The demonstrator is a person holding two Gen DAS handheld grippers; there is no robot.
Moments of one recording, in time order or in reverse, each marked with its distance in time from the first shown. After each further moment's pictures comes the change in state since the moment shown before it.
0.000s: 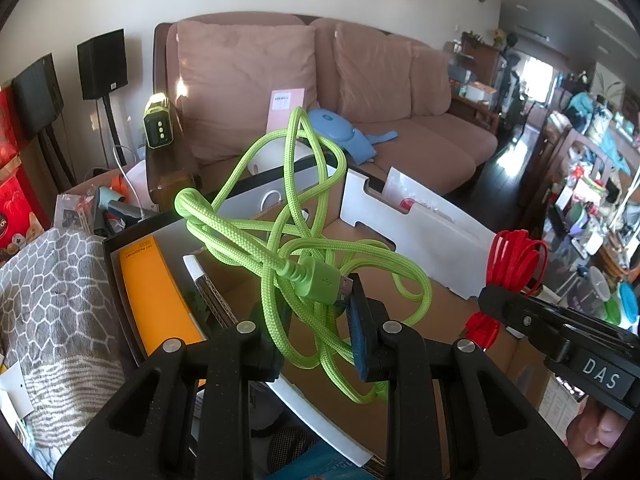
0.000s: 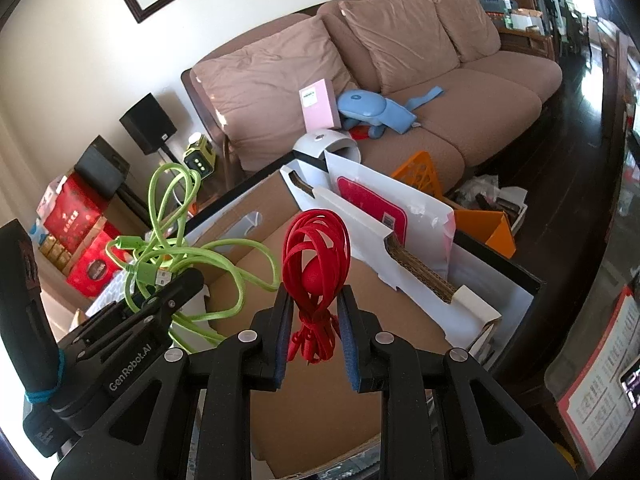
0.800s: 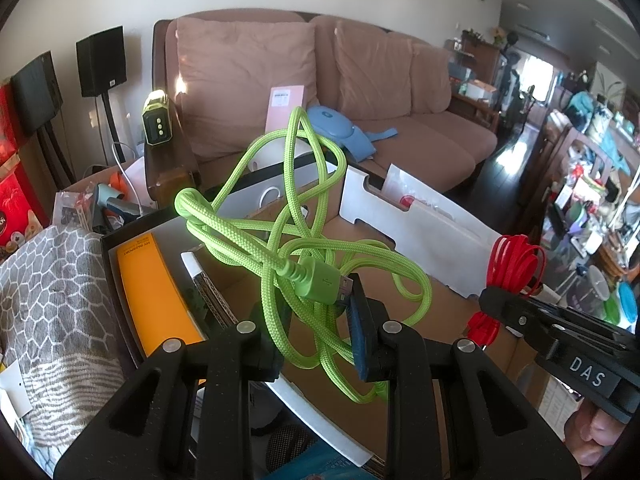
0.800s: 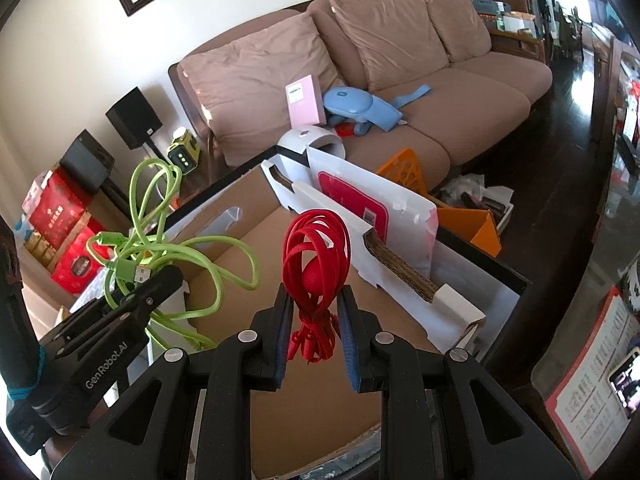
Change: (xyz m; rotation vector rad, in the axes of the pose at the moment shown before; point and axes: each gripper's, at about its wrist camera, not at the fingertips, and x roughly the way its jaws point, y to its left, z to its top) left arm 0.002 0.001 -0.002 -0.003 0.005 -0.003; right arm 0.005 0.001 -0.001 -0.012 0.009 -0.061
